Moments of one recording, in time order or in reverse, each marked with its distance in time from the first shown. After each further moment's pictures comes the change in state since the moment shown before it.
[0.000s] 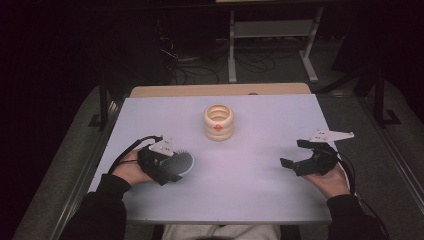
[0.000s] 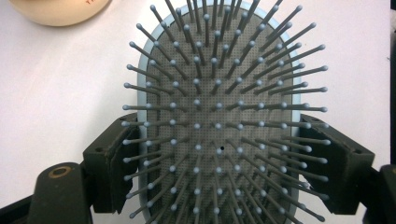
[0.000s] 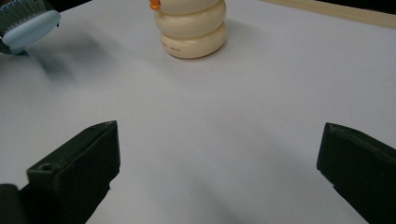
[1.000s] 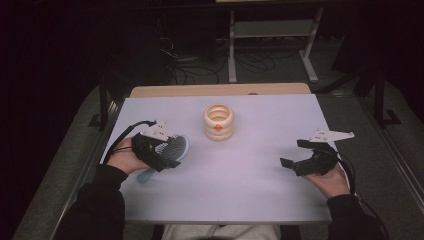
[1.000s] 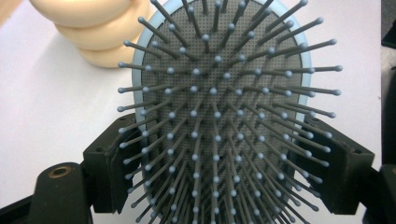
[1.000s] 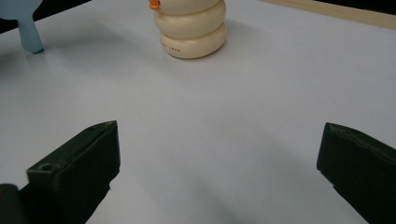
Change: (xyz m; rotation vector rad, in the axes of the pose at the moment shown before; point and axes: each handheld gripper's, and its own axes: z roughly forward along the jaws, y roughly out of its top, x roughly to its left) left arm 0.015 0.024 -0.036 -0.072 0.057 -0.001; right arm 0.000 0.000 0.000 -0.001 -0.001 -0.001
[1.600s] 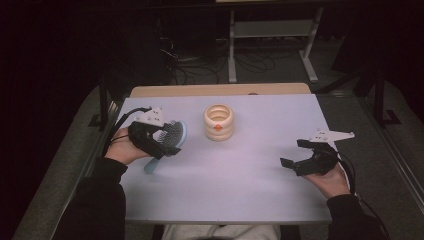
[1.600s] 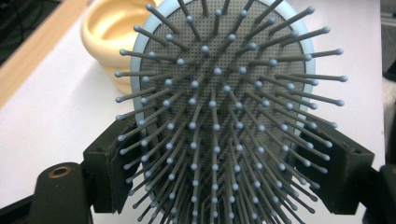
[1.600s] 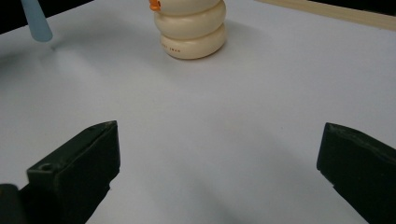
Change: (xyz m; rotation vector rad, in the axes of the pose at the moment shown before) left arm 0.016 0.019 -0.021 -0.090 0.033 -0.027; right arm 0.000 0.000 0.000 -0.002 0.000 0.002
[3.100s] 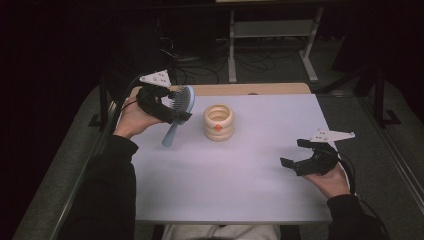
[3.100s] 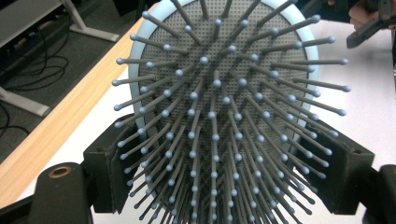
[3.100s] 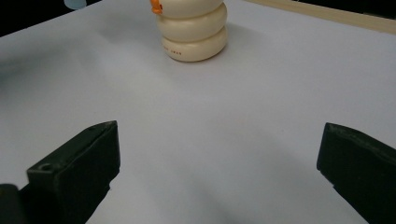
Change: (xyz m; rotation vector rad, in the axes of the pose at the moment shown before) left arm 0.051 0.062 -0.003 -0.109 0.033 -0.053; right arm 0.001 0.001 -0.001 -0.008 0.003 -0.006
